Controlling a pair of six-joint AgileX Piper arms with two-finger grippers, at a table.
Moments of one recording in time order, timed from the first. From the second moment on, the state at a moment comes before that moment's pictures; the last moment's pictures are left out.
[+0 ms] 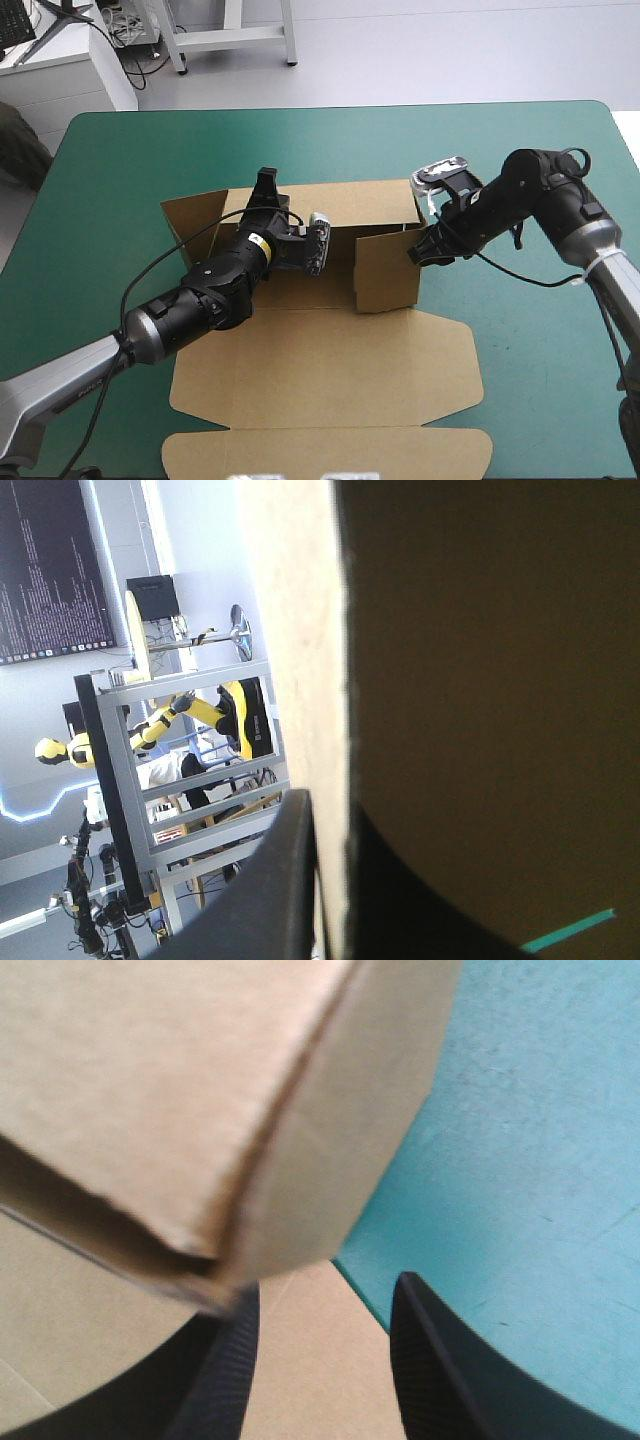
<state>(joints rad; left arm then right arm) -0.82 1.45 -1.04 1.17 0.50 0.13 0.27 1.53 -1.42 0.35 1.19 -0.41</state>
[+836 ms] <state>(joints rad) -0.82 1.45 -1.04 1.17 0.50 0.13 0.40 1.42 -1.15 0.32 0.80 -0.26</state>
